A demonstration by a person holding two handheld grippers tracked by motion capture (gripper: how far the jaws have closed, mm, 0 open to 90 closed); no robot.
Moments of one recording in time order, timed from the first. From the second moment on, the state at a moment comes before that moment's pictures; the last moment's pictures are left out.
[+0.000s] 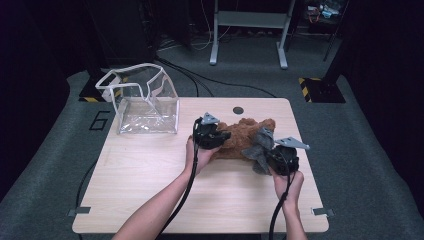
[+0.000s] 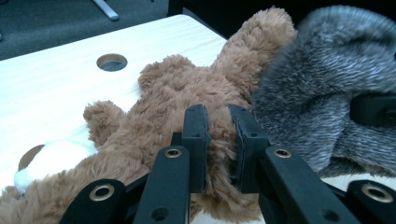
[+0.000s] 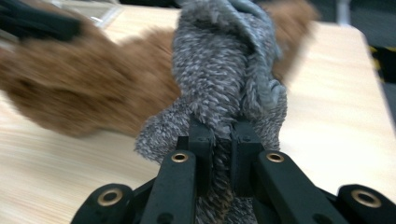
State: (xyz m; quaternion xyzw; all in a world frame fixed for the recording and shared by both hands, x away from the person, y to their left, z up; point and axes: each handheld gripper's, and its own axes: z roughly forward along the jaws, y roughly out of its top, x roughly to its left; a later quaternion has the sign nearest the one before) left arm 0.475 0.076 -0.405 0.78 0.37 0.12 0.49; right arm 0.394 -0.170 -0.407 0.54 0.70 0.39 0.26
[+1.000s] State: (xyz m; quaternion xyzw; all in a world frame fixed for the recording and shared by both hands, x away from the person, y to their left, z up) left arm 0.451 0.092 -0.424 0.80 0.38 0.11 0.45; right arm 0.465 -0.092 -0.425 0.52 0.74 0.37 0.21
